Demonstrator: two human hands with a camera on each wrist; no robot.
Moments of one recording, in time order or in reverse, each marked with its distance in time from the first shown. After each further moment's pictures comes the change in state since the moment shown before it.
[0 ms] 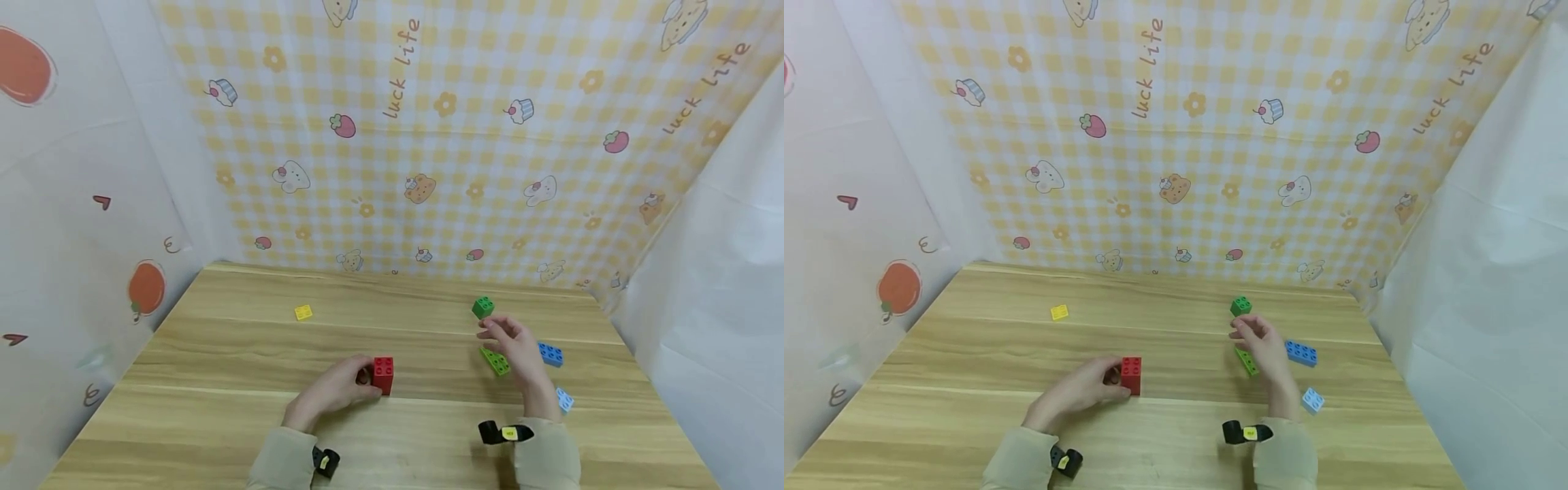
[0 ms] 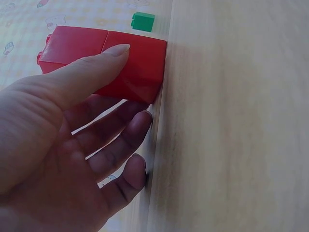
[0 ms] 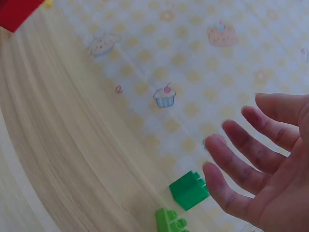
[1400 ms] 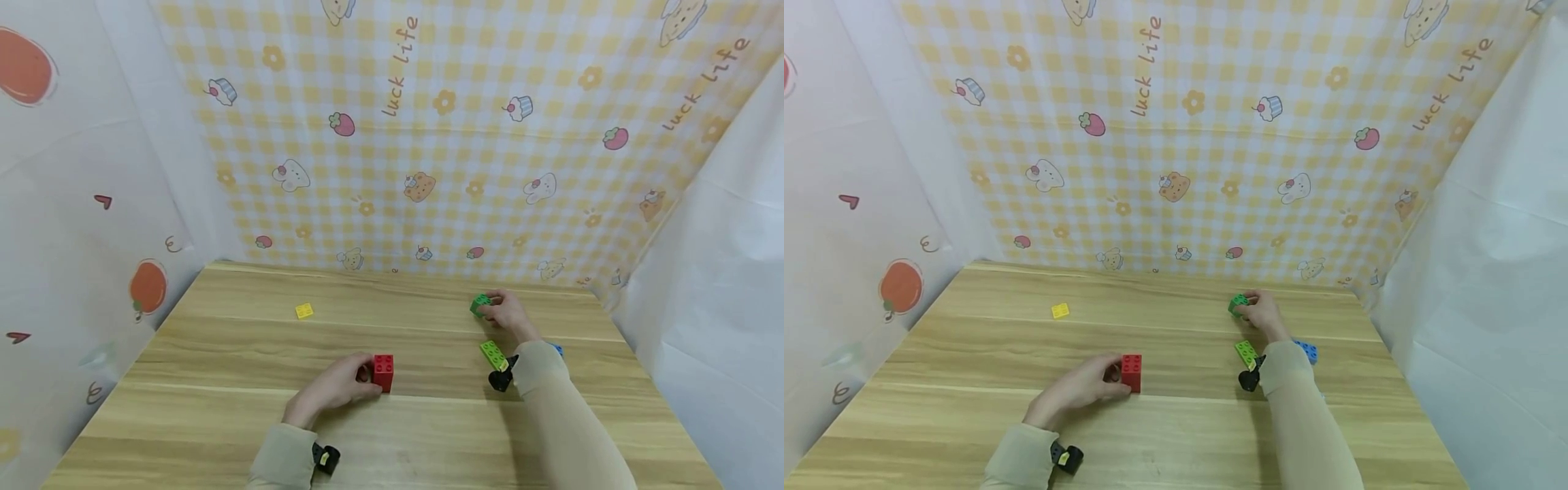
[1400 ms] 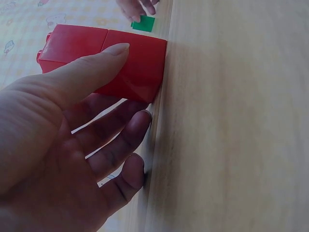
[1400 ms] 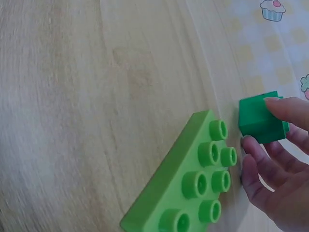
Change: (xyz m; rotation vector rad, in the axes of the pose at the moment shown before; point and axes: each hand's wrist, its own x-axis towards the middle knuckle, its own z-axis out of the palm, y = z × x) left_hand 0.000 -0.001 -0.001 -0.020 -0.006 -0.006; right_hand 0.105 0.027 -0.024 -0.456 -0.061 0.167
